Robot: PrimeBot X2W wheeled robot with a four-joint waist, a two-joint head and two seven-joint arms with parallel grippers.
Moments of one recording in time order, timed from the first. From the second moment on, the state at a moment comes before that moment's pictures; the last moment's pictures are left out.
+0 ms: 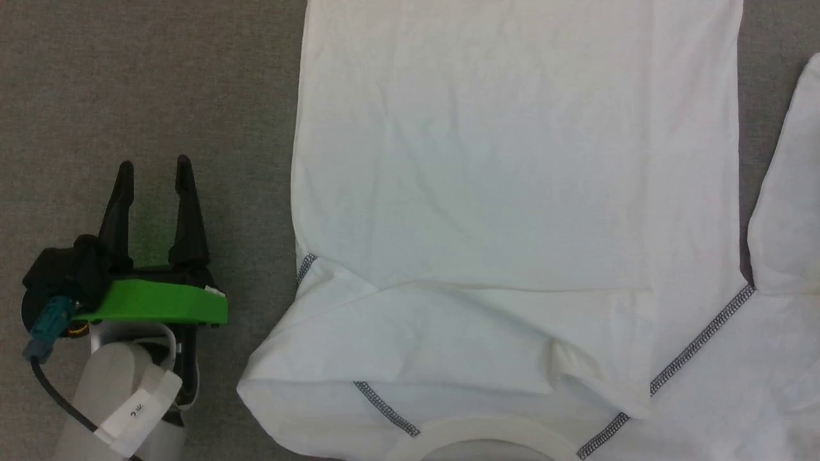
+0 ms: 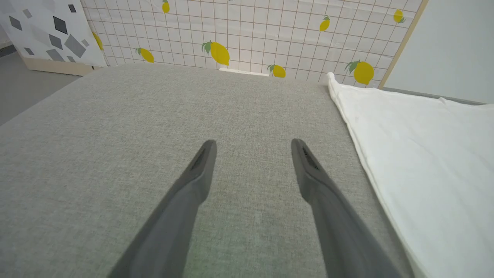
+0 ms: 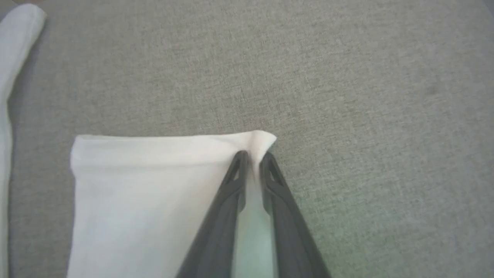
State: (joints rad) left arm -0.26 0.24 -0.04 0.05 -0.38 0.00 -0.26; right arm -0.82 -0.30 -0.50 0.51 0.04 0.13 0.71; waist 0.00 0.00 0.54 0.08
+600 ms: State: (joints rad) left arm -0.16 0.19 0.01 0.14 -0.33 -0.04 -0.26; right arm -0.38 -0.26 -0.45 -0.09 0.08 0.13 0.64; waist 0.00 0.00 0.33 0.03
